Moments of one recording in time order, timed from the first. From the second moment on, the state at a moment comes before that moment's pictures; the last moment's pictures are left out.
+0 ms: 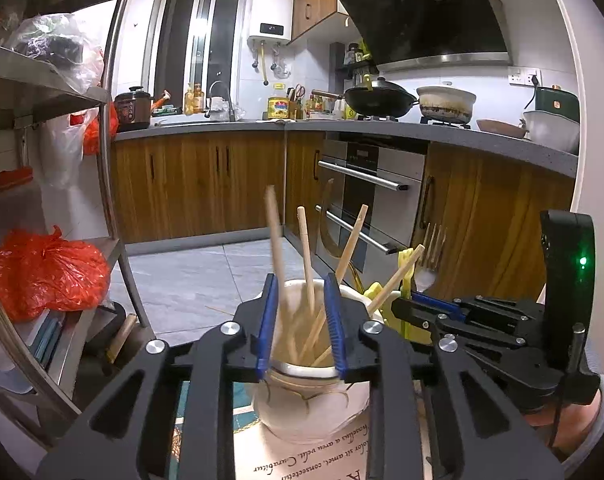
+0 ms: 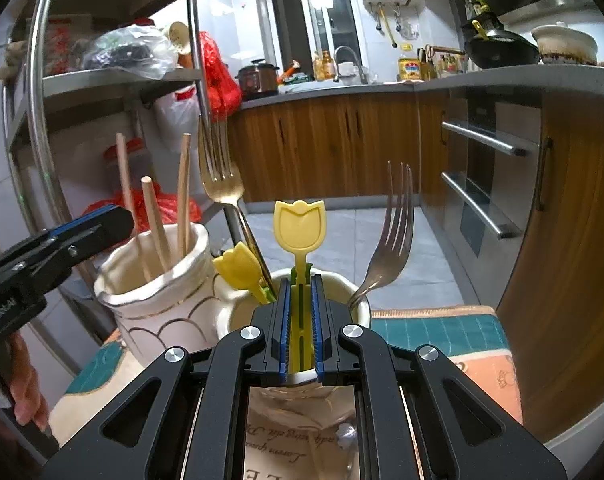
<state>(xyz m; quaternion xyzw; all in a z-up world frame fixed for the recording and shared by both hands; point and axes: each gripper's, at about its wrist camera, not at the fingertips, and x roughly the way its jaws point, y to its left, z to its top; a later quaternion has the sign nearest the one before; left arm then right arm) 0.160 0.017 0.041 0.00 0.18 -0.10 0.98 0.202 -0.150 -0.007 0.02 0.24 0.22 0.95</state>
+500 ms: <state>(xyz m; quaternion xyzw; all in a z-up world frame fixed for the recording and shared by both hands) 0.148 0.026 0.044 -0.01 0.18 -0.08 0.98 0.184 -0.175 0.015 0.04 0.21 0.20 0.95</state>
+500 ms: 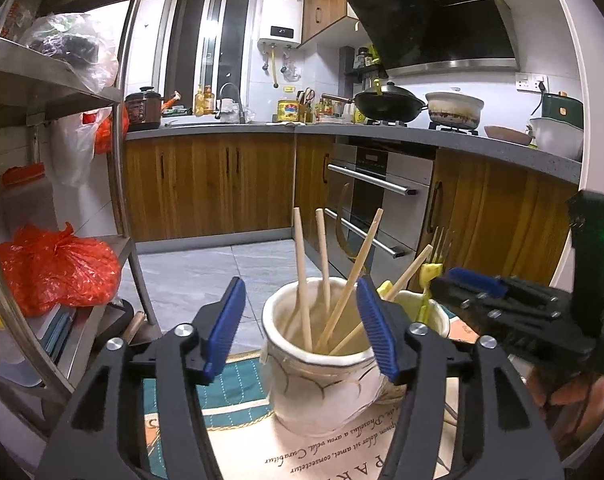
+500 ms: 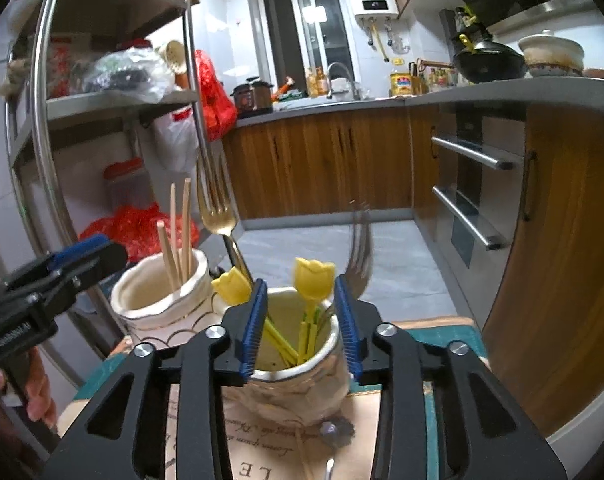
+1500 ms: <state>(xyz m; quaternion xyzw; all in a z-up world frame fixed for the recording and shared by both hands) 0.076 0.021 0.004 0.00 0.24 -0.07 0.97 0.138 -0.219 -0.021 0.00 0.31 0.15 0.94</state>
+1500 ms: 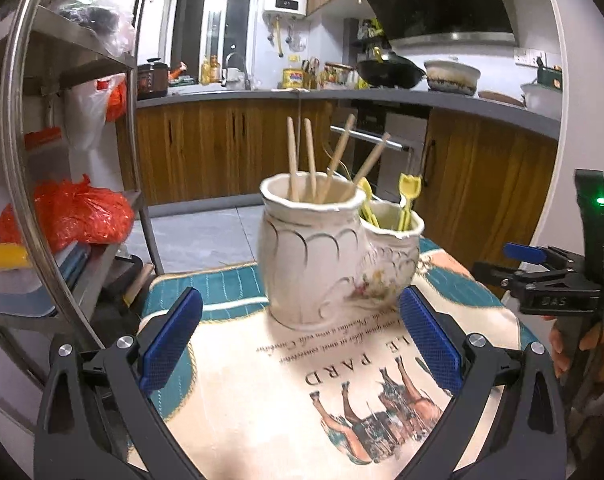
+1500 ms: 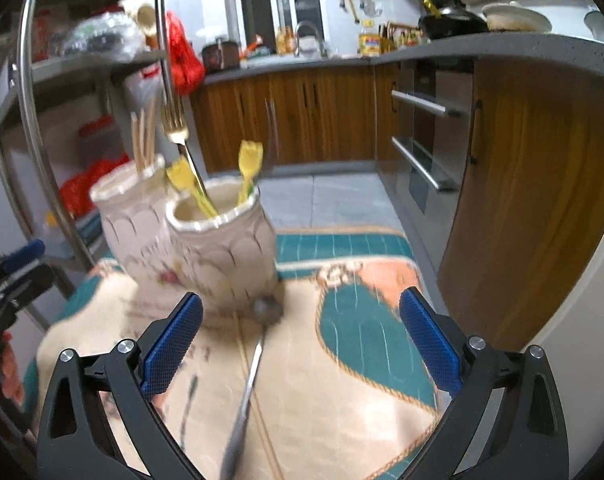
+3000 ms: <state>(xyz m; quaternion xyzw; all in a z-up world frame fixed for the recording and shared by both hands) 0.071 -0.035 -0.007 0.07 0.27 -0.09 0.96 0.160 -0.194 -0.060 -0.01 0.42 0.21 0.88</state>
